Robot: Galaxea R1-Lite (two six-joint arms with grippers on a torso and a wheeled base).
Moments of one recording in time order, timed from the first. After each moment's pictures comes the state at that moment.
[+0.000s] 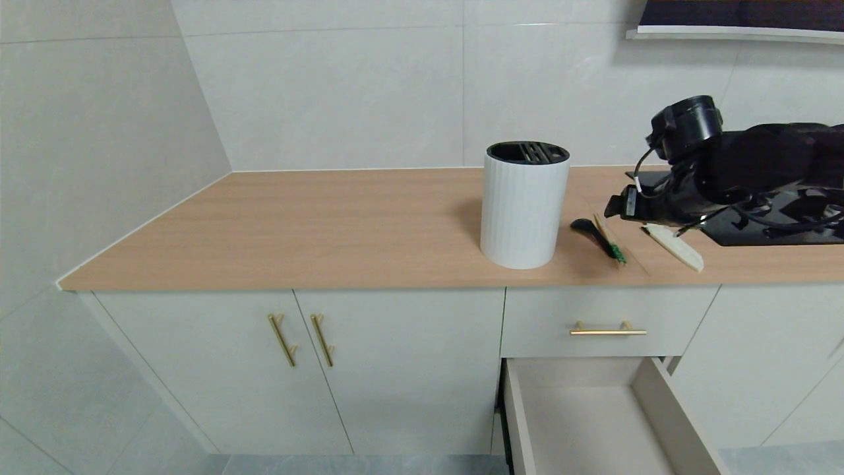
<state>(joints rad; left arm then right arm) 0.00 0.00 0.00 0.00 0.07 -0.01 0.21 2.06 -1.84 0.42 -0.33 0.31</state>
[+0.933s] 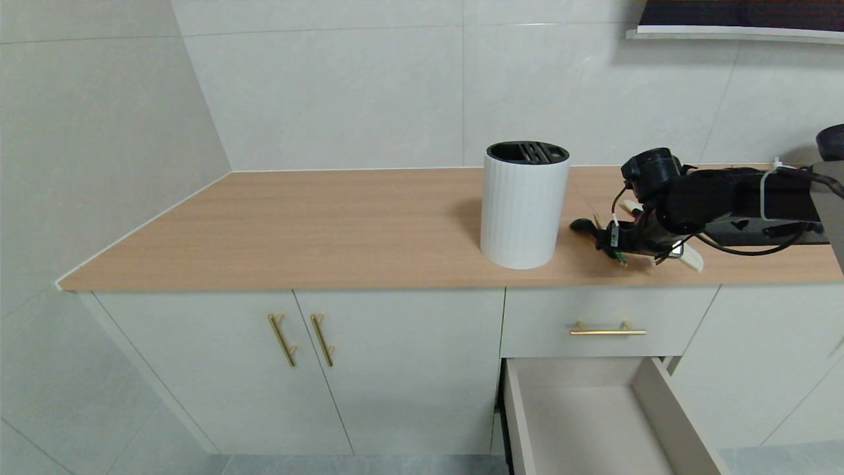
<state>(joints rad) 0.00 0.00 0.00 0.00 0.07 -0.01 0.17 2.24 -1.90 0.42 -0.33 0.31</state>
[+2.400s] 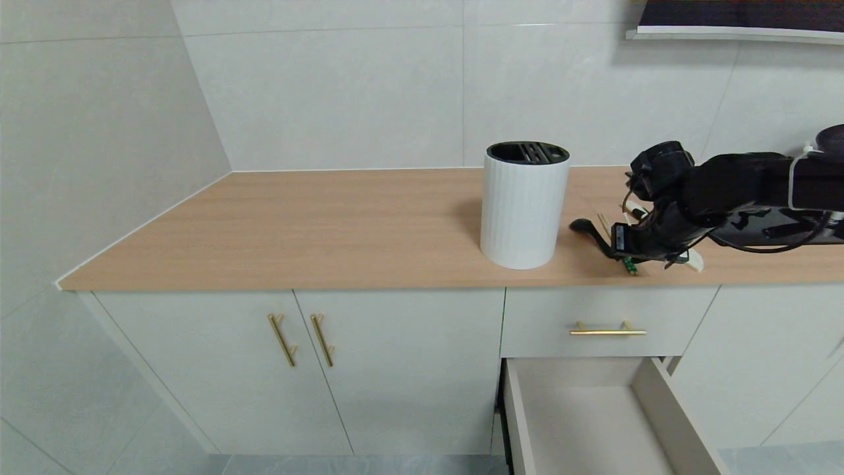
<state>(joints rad) 0.00 0.00 0.00 0.00 0.07 -0.01 0.17 2.17 -1.88 0.55 -0.19 0.31</state>
